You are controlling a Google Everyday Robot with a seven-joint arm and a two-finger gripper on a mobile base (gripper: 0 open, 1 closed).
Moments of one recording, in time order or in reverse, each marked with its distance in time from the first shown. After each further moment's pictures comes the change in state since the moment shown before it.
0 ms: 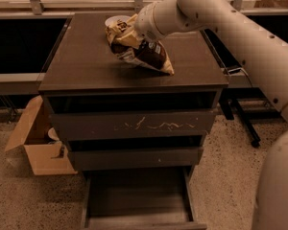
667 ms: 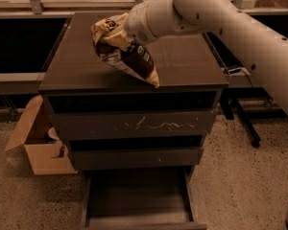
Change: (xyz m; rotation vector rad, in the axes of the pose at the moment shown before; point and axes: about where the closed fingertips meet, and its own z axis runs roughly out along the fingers) arm -0.043 0.039 -0.011 -0.028 -0.089 0.036
